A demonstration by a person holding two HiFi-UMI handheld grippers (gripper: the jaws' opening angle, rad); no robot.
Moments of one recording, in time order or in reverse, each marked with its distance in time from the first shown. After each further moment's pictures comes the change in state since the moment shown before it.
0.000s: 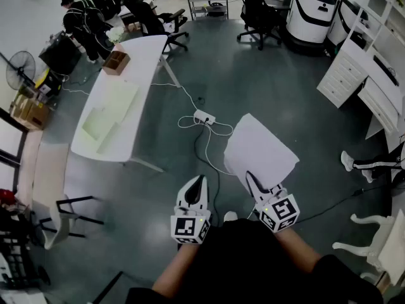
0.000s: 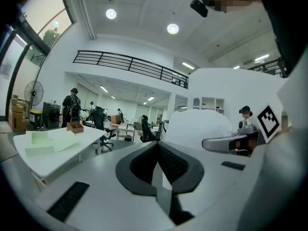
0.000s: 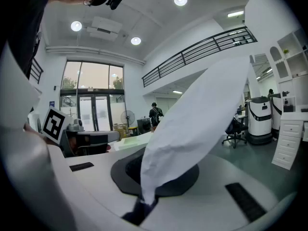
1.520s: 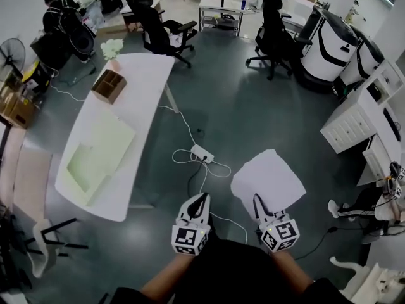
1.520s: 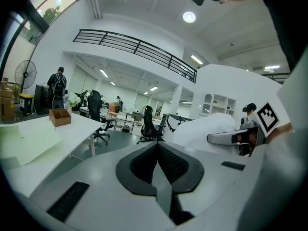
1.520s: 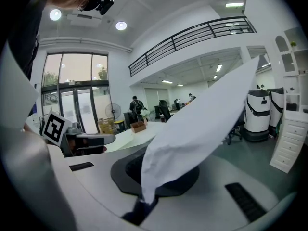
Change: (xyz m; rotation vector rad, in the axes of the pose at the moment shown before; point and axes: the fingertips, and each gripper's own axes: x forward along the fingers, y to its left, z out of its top) left arm 0.276 0.182 0.009 -0.100 0.120 -0.058; right arm 0.266 -0.167 0.043 0.051 0.135 -0.119
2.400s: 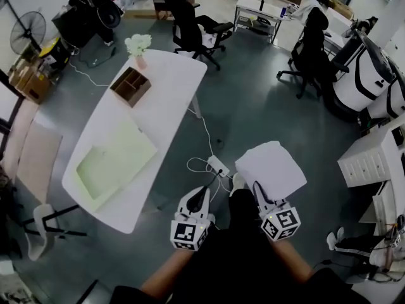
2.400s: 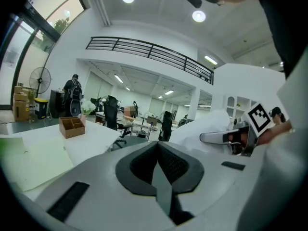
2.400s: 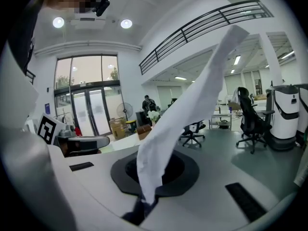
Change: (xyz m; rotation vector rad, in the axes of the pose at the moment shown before) left arm 0.098 0.157 0.081 -0.038 -0.048 0.177; right arm 0.233 -0.013 0.091 -0.021 0.022 0.185
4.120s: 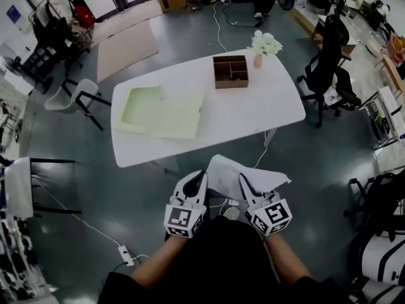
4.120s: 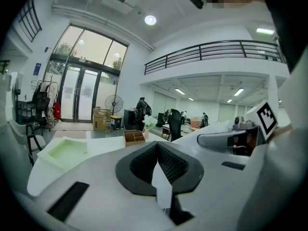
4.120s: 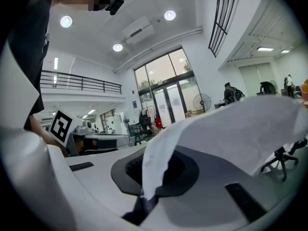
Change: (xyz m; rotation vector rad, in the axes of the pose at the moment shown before) left arm 0.078 0.104 0.063 -0.103 -0.146 0.913; right arm 0.239 0.035 0.072 -0.237 0.119 1.077
